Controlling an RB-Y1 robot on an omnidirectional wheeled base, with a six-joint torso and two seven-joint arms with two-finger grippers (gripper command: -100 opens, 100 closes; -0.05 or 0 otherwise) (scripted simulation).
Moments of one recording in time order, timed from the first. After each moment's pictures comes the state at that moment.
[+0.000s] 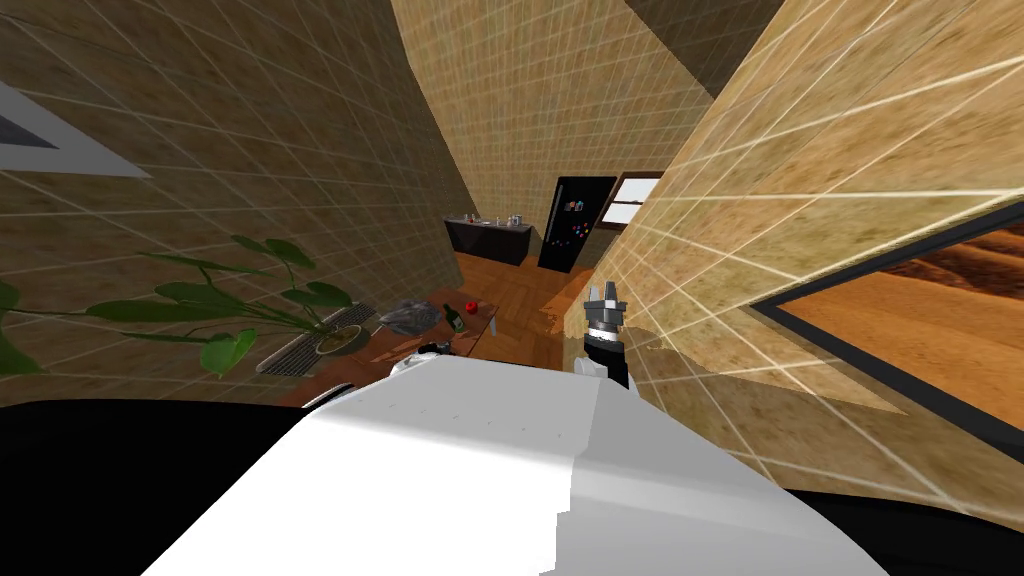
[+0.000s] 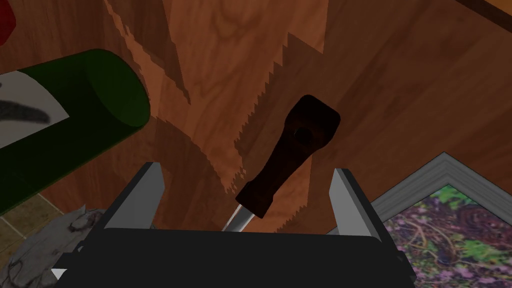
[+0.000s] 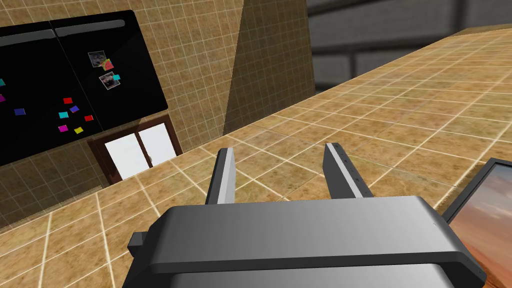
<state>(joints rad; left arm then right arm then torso) 0.05 0.53 -0.35 -0.79 0.70 0.24 -0.04 0.50 -0.03 0.03 -2.22 0.04 -0.46 -0.14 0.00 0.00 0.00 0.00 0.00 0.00</state>
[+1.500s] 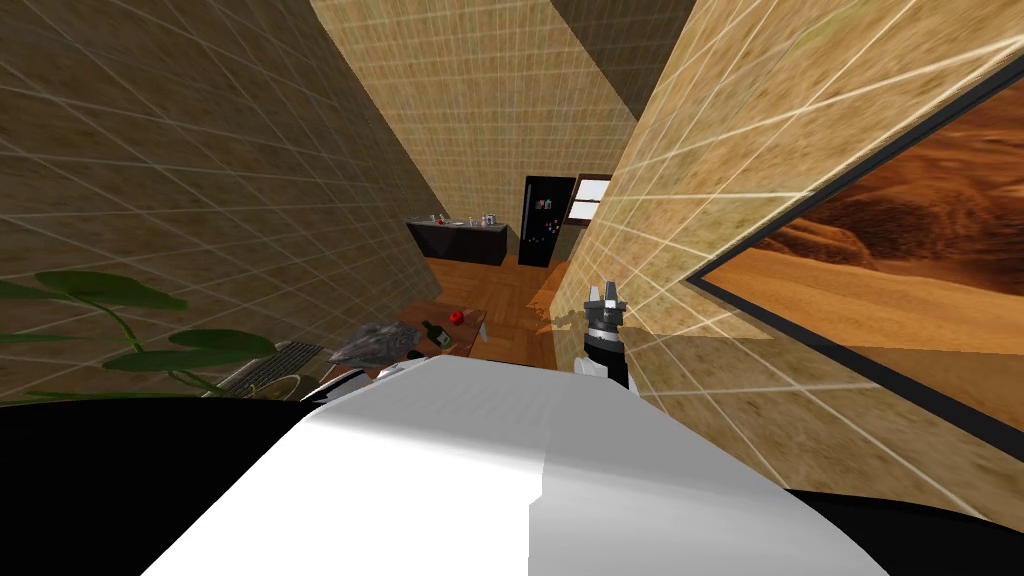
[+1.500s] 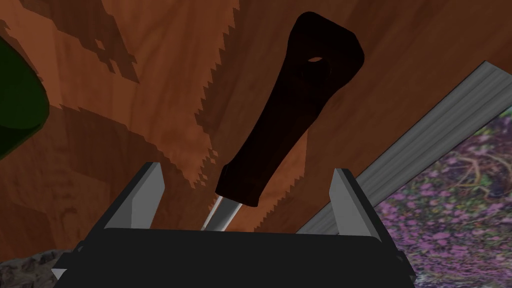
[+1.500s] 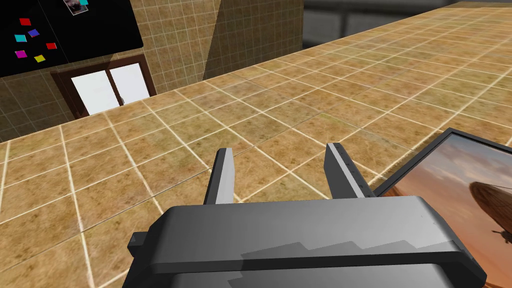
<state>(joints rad) -0.04 0.55 -0.43 -0.47 0.89 0.43 -0.04 0.50 -0.03 0.03 -2.22 0.04 -0.46 -0.14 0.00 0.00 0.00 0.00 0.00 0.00</state>
